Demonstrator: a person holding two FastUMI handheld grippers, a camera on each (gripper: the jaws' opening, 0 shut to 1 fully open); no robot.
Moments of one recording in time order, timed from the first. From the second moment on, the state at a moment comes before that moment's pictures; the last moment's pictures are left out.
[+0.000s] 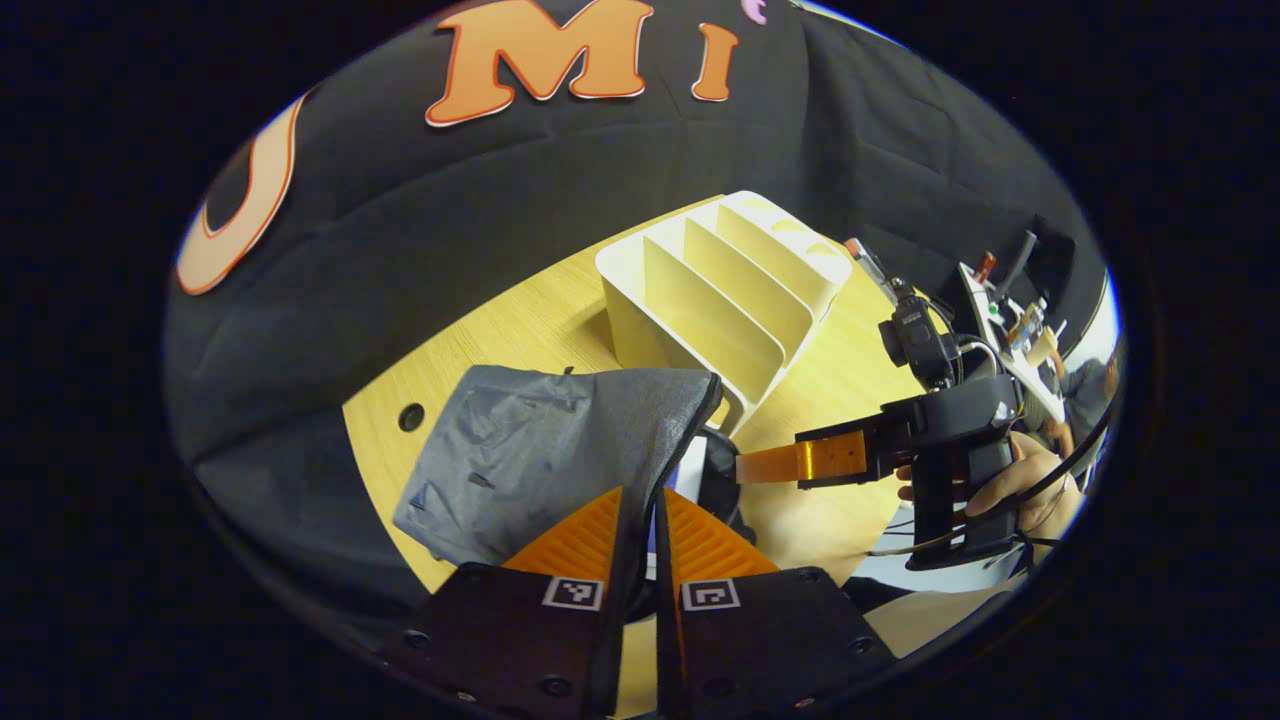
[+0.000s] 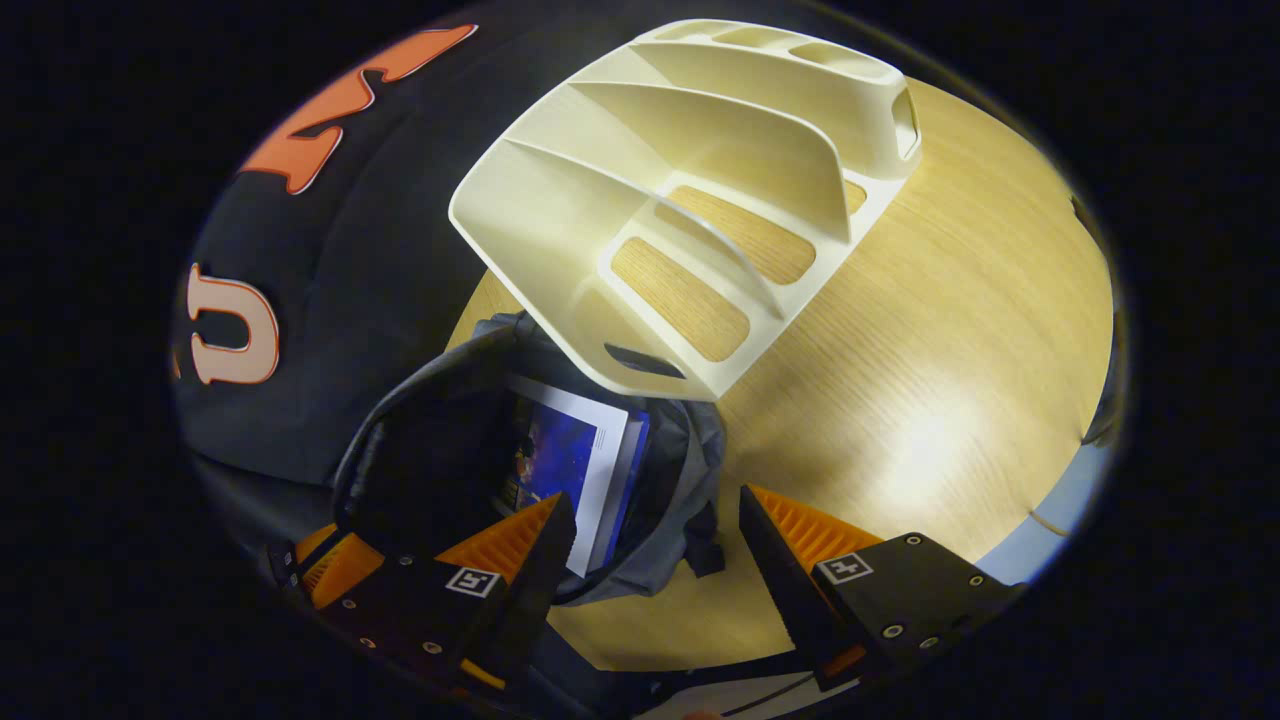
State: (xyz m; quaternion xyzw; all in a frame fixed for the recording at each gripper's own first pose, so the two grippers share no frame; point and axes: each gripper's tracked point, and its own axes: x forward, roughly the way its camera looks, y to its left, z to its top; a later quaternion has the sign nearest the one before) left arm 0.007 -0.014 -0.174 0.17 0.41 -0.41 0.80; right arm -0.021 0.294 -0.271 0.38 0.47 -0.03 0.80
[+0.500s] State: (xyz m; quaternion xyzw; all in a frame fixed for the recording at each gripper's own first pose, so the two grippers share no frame) left arm 0.007 -0.040 -0.121 0.09 0.28 -0.22 0.93; right arm -0.003 0.175 -0.167 0.16 0.37 0.02 0.92
